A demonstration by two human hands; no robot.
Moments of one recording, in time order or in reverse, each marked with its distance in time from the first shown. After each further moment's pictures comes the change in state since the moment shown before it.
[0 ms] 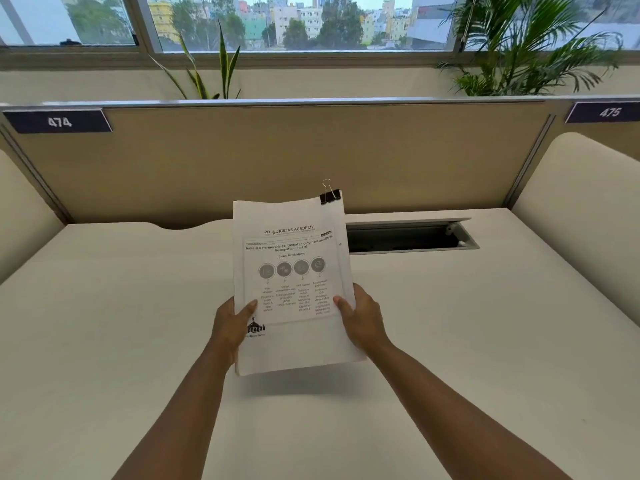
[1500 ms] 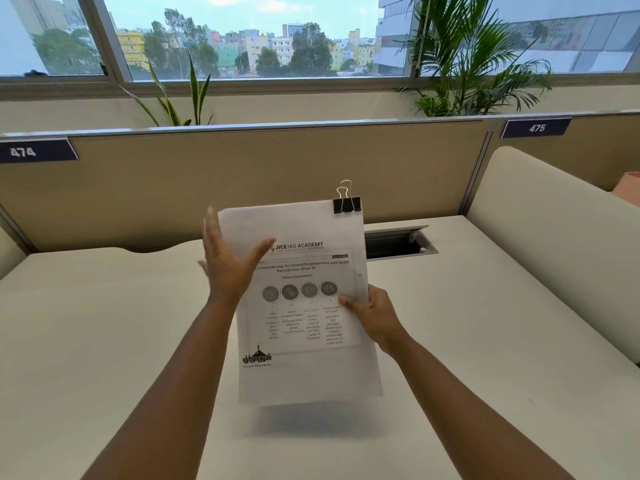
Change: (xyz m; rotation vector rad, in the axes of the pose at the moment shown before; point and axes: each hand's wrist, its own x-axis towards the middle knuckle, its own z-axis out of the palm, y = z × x) left_hand -0.015 0.100 0.060 0.314 0.166 0.541; right_hand -0.011 0.014 -0.077 0.434 -0.073 -0.040
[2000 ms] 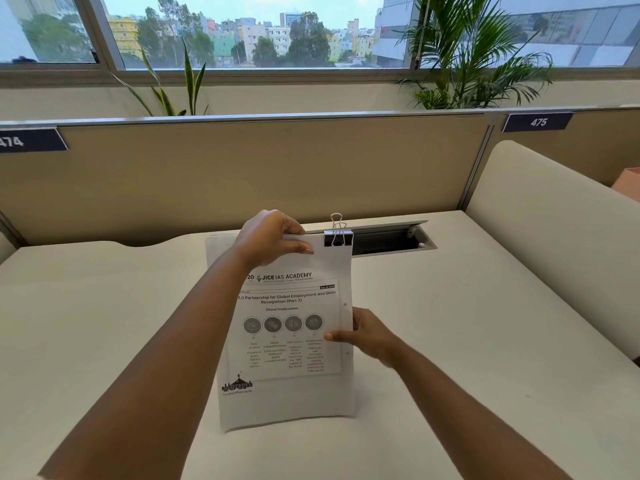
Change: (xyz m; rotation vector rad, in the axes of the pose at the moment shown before) left_hand 0.018 0.058 0.015 0.458 -0.540 0.392; right_hand -0.007 0.023 -0.002 -0.201 -0.282 0.215
